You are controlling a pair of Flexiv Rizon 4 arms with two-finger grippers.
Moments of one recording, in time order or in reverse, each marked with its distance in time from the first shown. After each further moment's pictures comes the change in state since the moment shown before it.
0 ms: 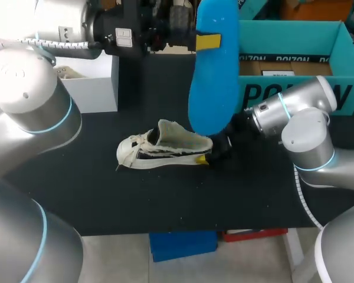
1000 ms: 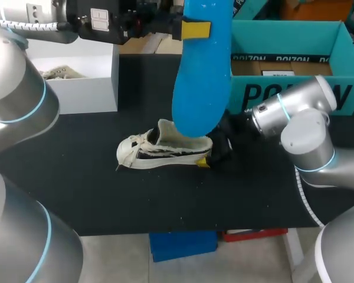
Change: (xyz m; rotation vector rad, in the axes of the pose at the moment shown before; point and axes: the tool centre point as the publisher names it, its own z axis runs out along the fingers) left arm 0.054 -0.029 -0.012 -0.054 0.038 -0.008; right arm 0.000 -0.008 0.000 0.054 -0.010 0.023
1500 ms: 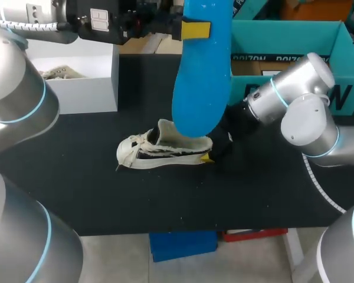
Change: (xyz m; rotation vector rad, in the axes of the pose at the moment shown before) left arm 0.000 0.000 0.000 0.000 0.000 0.000; right arm -0.003 0.005 -0.023 0.205 -0.017 0.000
